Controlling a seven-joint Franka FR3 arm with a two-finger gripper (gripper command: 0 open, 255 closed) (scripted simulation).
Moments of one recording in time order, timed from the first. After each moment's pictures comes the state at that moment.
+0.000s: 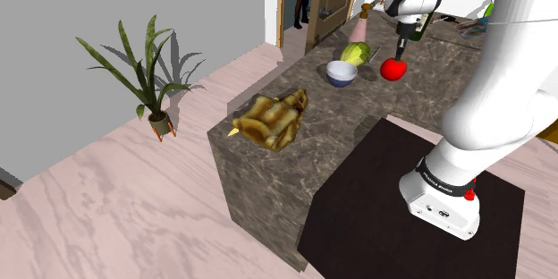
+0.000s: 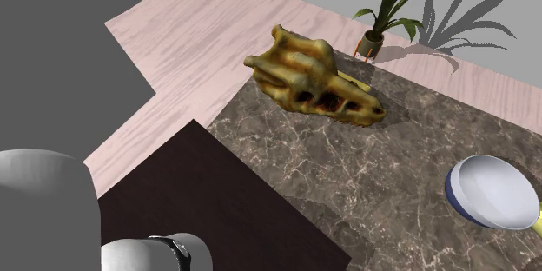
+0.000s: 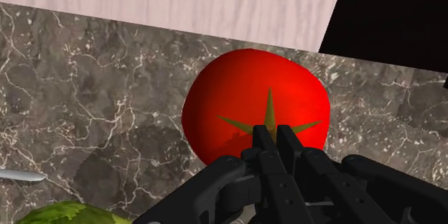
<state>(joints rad) -0.49 0.40 -0.49 -1.90 0.06 2.23 -1.27</state>
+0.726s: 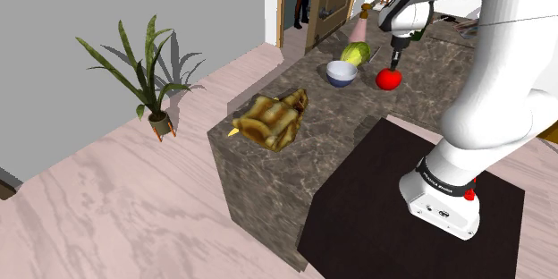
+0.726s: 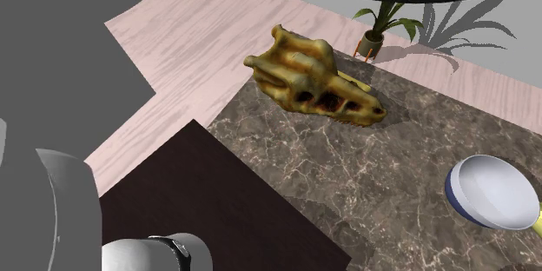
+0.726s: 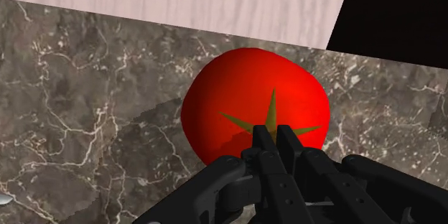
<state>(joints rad) -0.51 0.50 -0.46 -1.93 0.10 2.35 -1.28</state>
